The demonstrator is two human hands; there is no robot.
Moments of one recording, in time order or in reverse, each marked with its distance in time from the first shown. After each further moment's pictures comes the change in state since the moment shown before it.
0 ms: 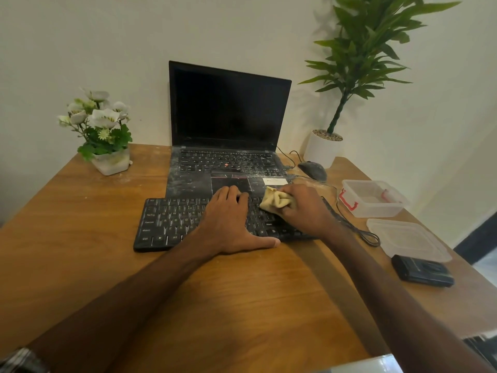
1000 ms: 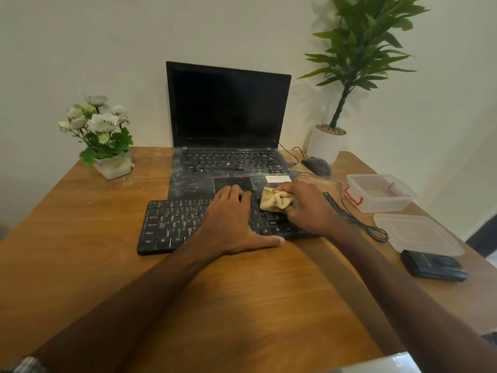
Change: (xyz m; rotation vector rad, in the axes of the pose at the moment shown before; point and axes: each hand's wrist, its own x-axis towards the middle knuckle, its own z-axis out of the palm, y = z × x) left_hand 0.000 0.001 -0.002 -0.029 -0.005 -0.006; right_hand -0.001 0.002 -0.002 0.016 -0.027 -0.074
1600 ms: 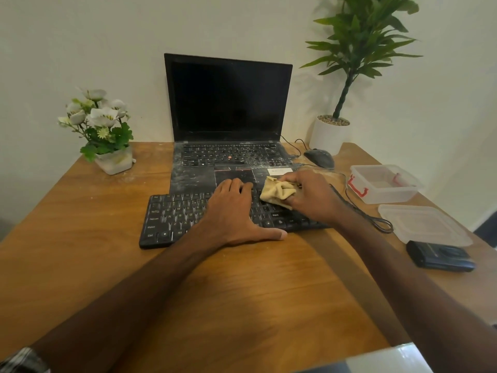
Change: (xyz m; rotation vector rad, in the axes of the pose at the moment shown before) left_hand 0.001 -0.001 -0.007 -0.027 -0.072 -0.002; right_hand 0.003 -0.002 -0.006 0.081 0.038 0.010
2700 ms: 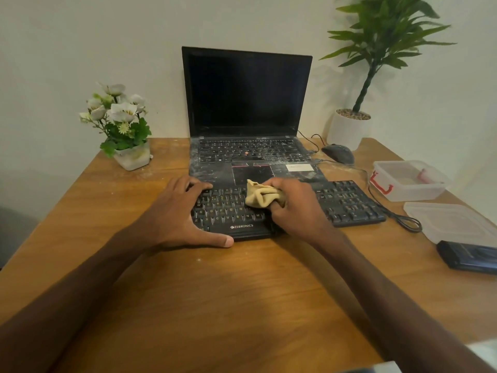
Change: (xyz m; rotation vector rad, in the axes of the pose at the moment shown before) left_hand -0.065 -0.119 -0.028 -0.199 -0.125 -0.082; right_hand -0.012 -0.060 0.053 0.088 0.070 -0.028
